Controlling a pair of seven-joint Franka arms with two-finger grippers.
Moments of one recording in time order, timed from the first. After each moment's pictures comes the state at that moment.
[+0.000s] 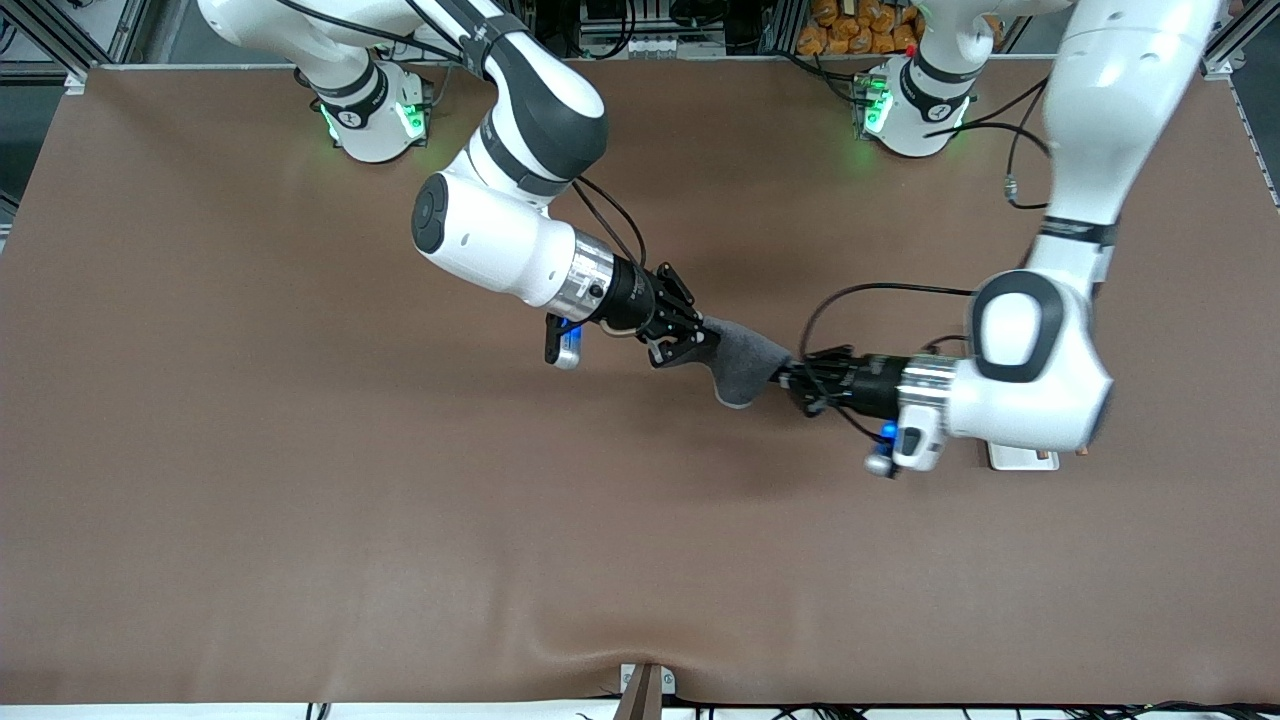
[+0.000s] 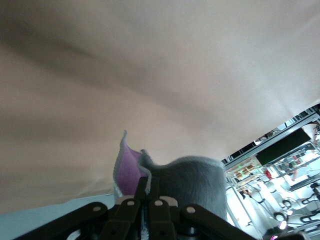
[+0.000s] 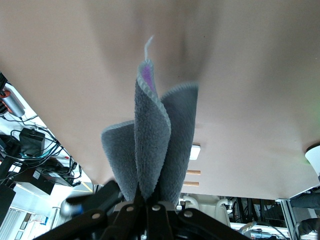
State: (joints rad) left arm -0.02 0.55 -0.22 -1.49 -0.82 1.73 -0.59; right arm 0.66 0.51 0.05 -1.45 0.86 2.42 1.68
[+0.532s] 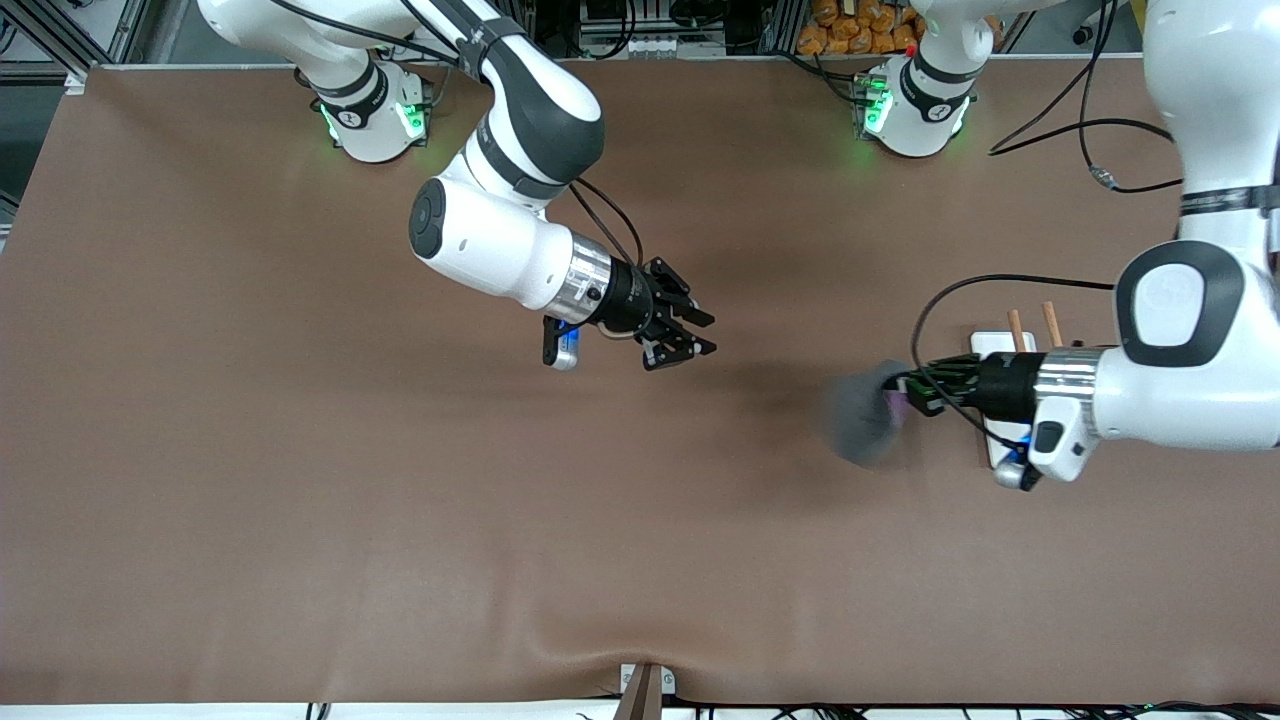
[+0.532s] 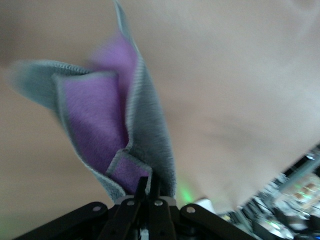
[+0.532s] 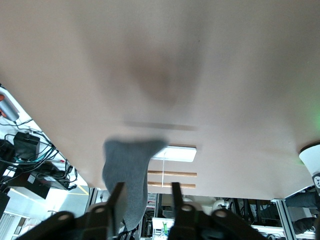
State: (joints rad) left arm 0.10 0.50 -0.22 -1.40 -0.53 1.61 -0.43; right arm 0.64 0.51 0.05 -1.46 0.85 2.37 1.68
